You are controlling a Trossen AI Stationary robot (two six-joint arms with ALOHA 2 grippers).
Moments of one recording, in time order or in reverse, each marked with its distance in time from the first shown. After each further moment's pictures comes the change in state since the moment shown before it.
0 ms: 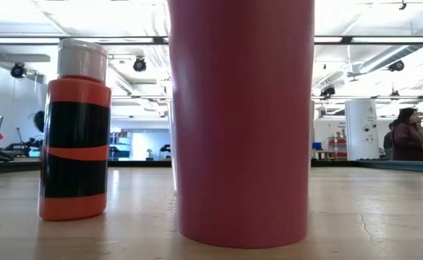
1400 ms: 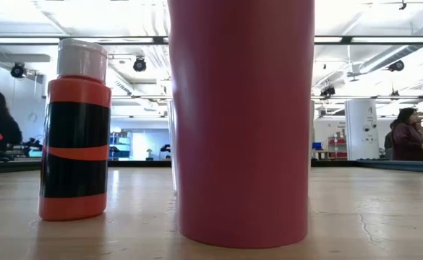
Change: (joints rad) left arm 0.010 0.017 -0.004 0.015 0.025 0.023; right arm -0.020 0.019 -0.008 0.039 -0.044 -0.038
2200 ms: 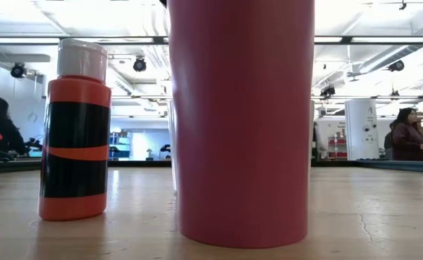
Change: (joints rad) left arm 0.005 0.000 0.000 -0.060 -0.003 -0.025; right arm -0.038 -0.006 0.000 -0.040 -0.063 0.036
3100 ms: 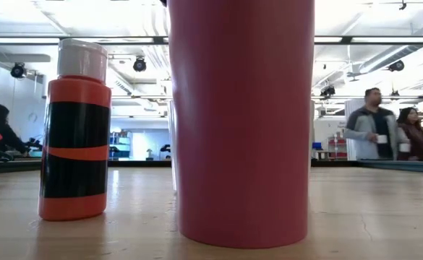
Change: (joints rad) left arm 0.004 -0.026 0.001 -0.018 -0.003 0.014; right arm -0.002 0.021 0.045 -0.102 -0.001 0.026
